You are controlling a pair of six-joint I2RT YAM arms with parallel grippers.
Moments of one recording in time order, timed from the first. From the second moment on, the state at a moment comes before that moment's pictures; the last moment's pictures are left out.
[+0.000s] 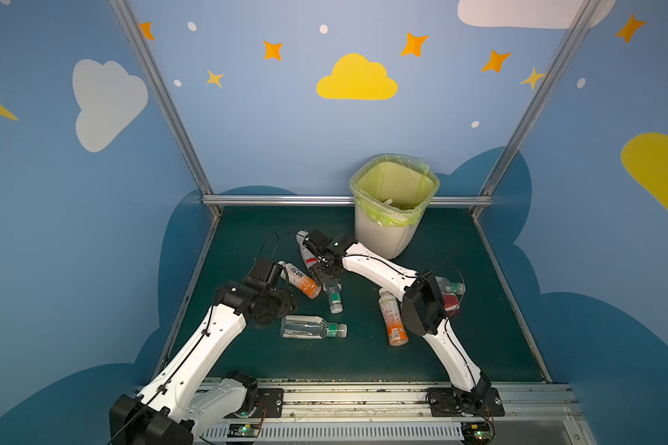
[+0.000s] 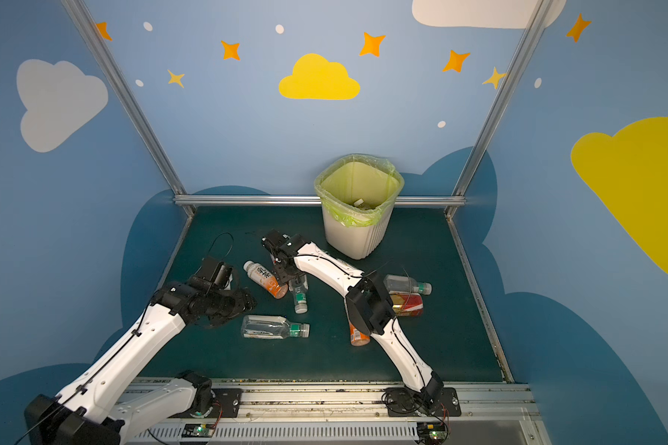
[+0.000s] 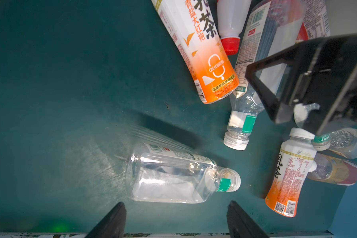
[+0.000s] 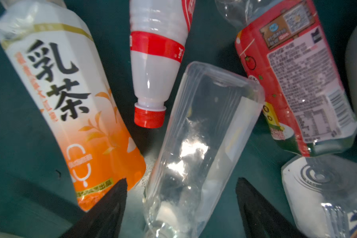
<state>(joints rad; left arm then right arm) -0.36 1.05 0.93 -1.03 0.10 -0.76 0.93 2.39 2.25 -1.11 0.20 0.33</state>
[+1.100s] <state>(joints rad) -0.34 1.05 0.93 -1.04 0.10 -0.73 0.92 2.21 2.10 -1.05 0.21 0.33</state>
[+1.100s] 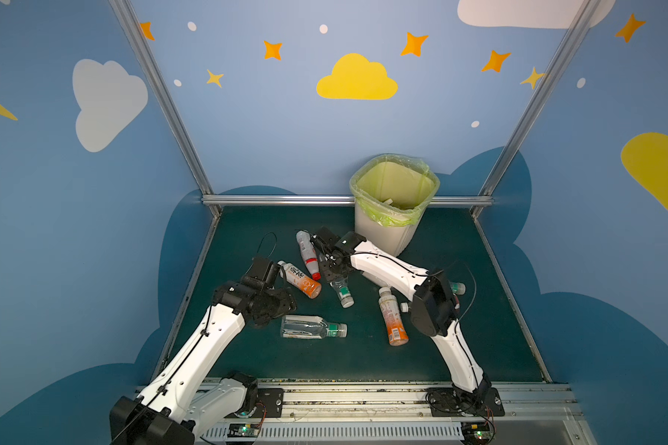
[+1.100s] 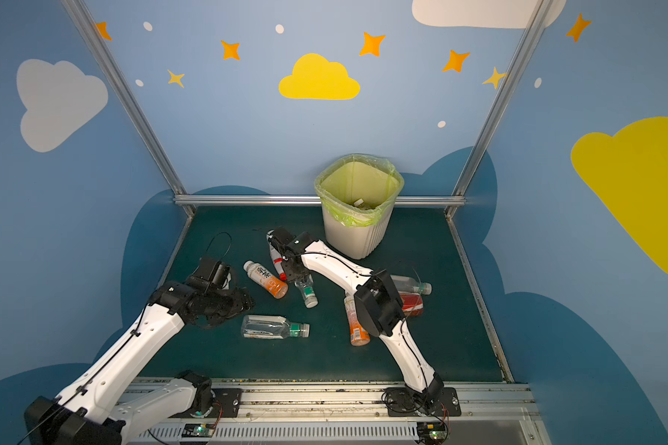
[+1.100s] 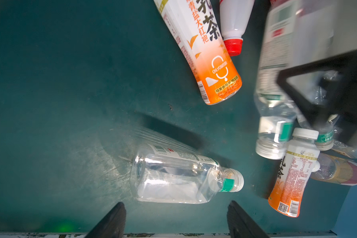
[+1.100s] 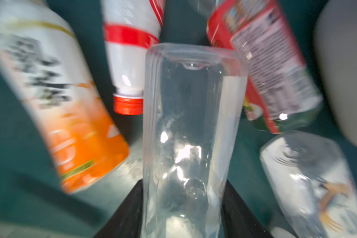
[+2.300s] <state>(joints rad) -0.33 1.10 0.99 -1.04 0.16 -0.68 0.60 1.47 1.86 -0.61 0.46 0.07</state>
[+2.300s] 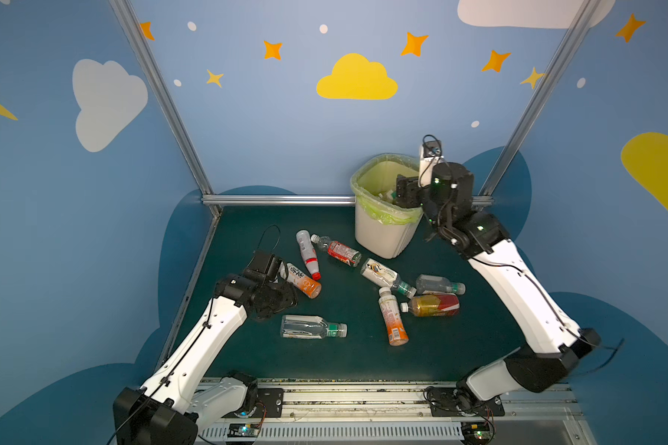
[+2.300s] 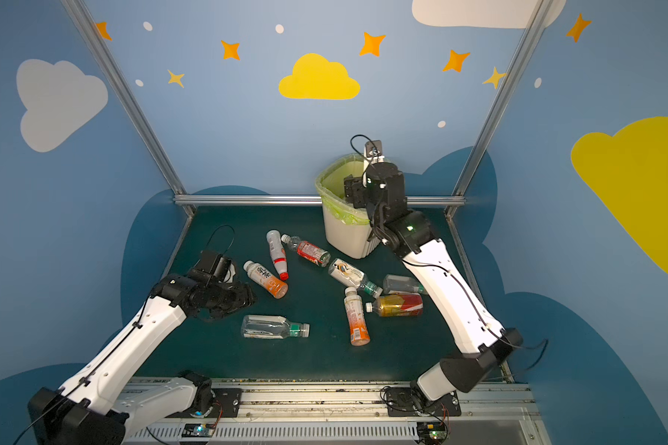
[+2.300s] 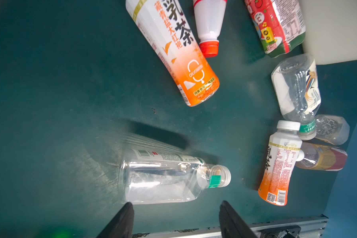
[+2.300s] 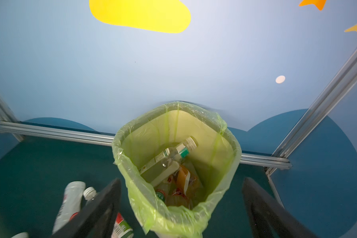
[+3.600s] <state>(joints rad) -0.63 1.24 0.83 -0.95 0.07 -0.98 0.57 1.16 1.19 -1.00 -0.12 0.41</state>
